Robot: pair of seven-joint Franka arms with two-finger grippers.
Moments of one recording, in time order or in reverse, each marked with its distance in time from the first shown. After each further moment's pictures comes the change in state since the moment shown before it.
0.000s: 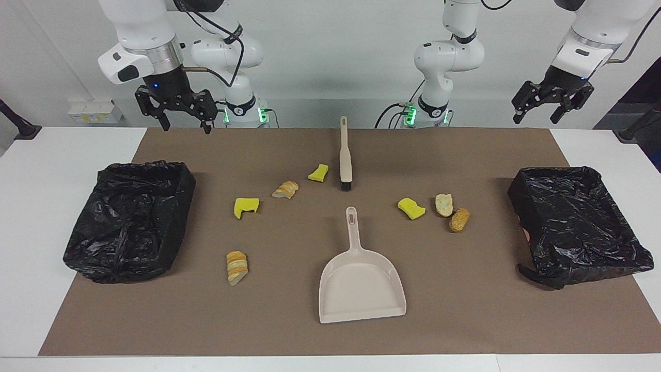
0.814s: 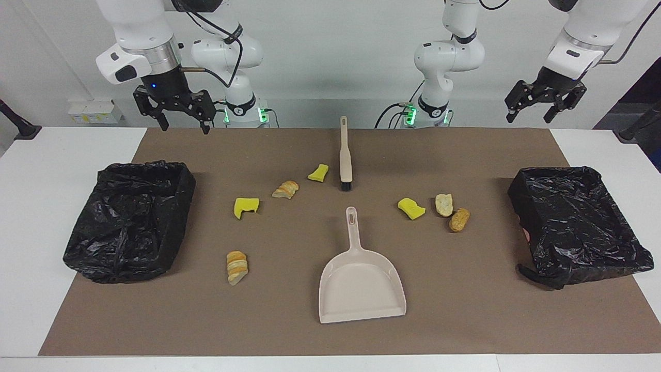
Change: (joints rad) left arm -0.034 -0.003 -0.026 -0.018 -0.003 -0.030 -0.042; right arm -0.005 0.000 0.000 0.000 0.000 0.000 0.000
